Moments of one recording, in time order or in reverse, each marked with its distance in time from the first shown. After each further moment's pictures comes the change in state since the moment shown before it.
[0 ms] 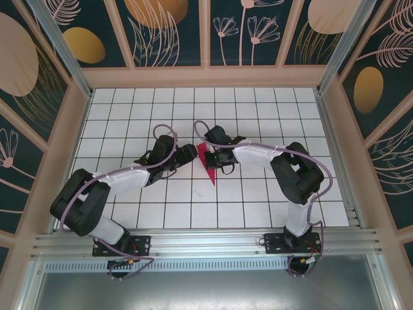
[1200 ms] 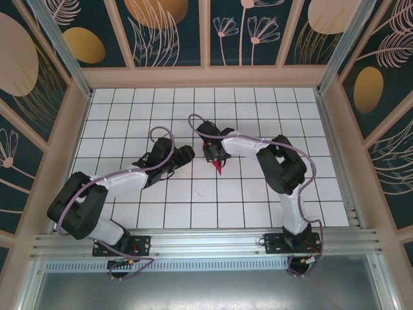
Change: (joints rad) left arm 0.000 -0.020 -0.026 -0.017 -0.050 -0.005; right arm 0.000 0.193 0.229 -0.175 0.260 0.058
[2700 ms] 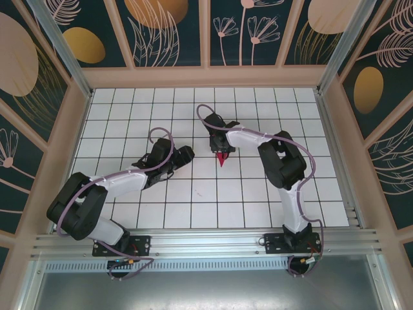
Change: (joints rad) left arm 0.000 -0.007 -0.013 0.001 -0.003 -0.014; right arm -0.094 0.034 0.057 0.007 0.028 0.074
